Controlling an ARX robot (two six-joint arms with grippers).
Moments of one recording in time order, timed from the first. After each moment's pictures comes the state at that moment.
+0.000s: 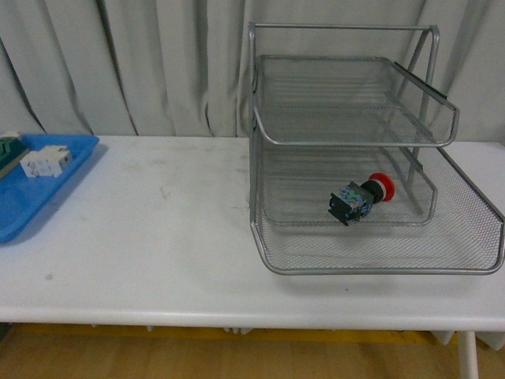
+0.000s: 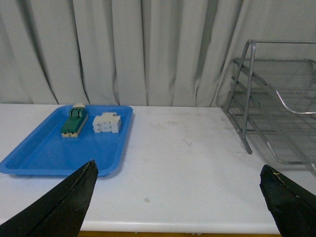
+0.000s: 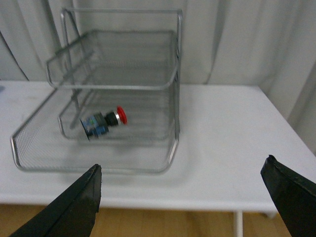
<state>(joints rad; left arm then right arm) 0.00 0.01 0.01 0.00 0.00 0.00 0.02 0.28 0.10 0.09 -0.02 -0.04</state>
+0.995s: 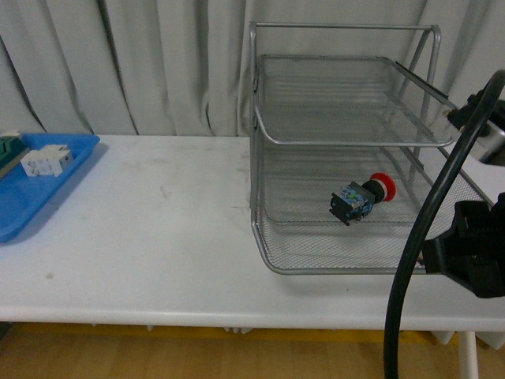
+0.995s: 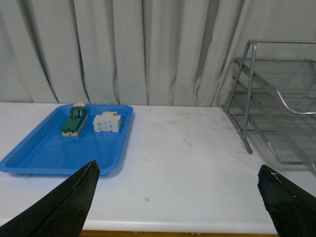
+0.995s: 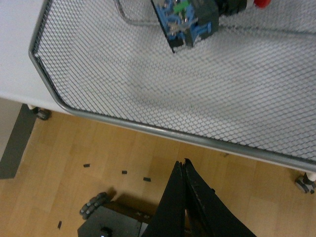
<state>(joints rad) 0.00 0.01 0.01 0.00 0.00 0.00 0.22 1.53 0.71 0.00 -0.21 0.09</state>
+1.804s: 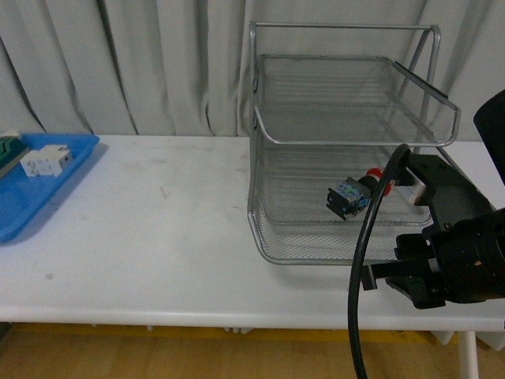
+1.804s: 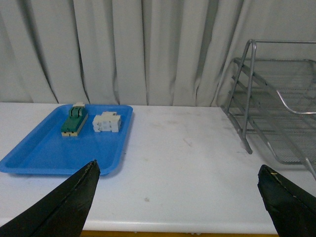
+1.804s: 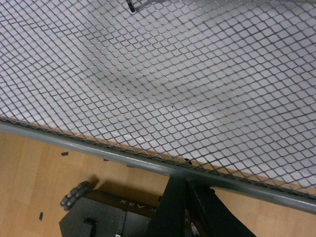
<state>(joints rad) 0.00 0.01 0.01 0.00 0.00 0.00 0.24 1.82 0.85 0.04 -0.12 0.09</state>
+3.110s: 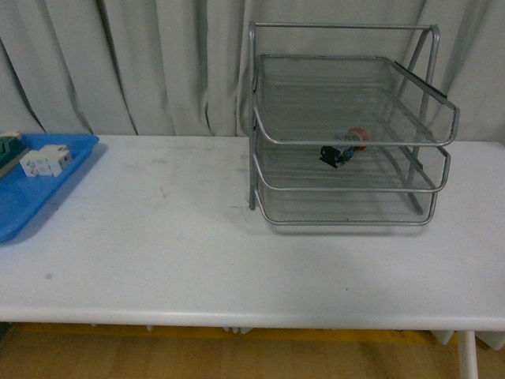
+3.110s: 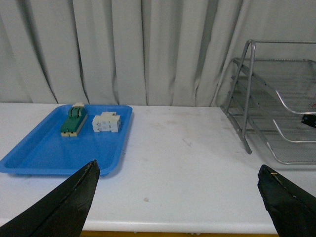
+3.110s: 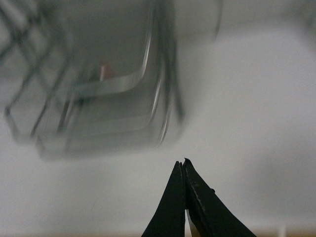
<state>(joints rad) 0.00 0.01 0.01 0.00 0.00 0.00 -0.25 1.32 0.45 0.52 -0.33 0.09</state>
